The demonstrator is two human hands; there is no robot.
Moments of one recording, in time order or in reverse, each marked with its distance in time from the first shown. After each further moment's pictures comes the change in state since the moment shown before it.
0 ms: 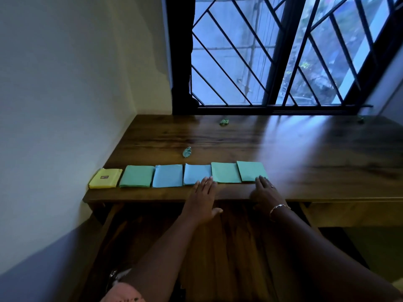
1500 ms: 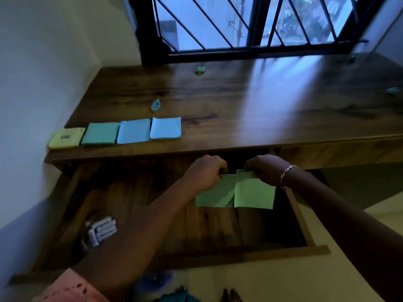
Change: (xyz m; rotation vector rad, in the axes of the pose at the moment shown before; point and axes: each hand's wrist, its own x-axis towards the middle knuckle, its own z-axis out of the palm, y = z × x) left_hand -0.011 0.108 -0.037 -0.267 -0.145 0.047; right_hand -0.081 0.045 -0.039 -0.072 -0.218 -0.187
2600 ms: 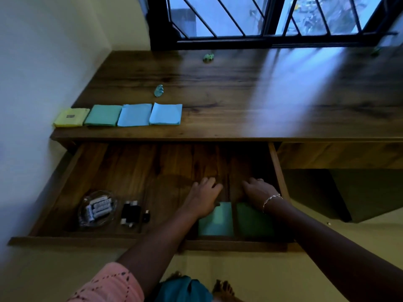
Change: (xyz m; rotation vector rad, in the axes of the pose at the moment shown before) left_hand -0.024 0.000 0.134 0.233 -0.111 -0.040; right_hand -0.007 0.027 0.121 -0.134 -0.147 -0.014
